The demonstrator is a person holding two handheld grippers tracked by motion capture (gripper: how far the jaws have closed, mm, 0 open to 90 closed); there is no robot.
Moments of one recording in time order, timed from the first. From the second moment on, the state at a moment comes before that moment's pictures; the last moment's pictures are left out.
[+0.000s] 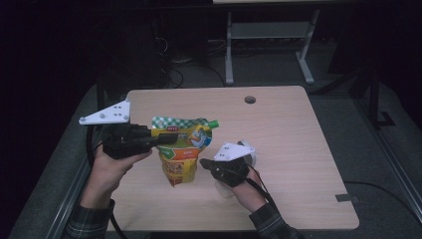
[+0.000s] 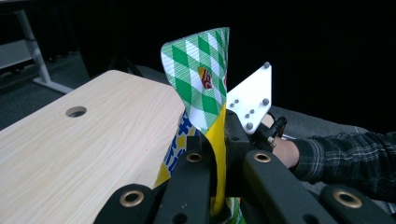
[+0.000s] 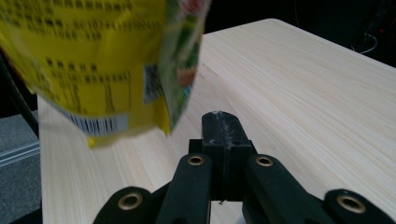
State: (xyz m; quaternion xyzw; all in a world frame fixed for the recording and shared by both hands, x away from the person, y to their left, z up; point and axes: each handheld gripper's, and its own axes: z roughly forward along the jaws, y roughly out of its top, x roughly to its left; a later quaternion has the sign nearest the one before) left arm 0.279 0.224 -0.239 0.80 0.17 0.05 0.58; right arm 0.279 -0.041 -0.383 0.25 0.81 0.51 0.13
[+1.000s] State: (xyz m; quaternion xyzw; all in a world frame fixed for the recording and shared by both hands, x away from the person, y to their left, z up) left arm 0.294 0.191 -0.247 0.81 0.18 0.04 0.55; right arm 0.259 -0.014 -0.398 0.20 0.82 0.53 0.10
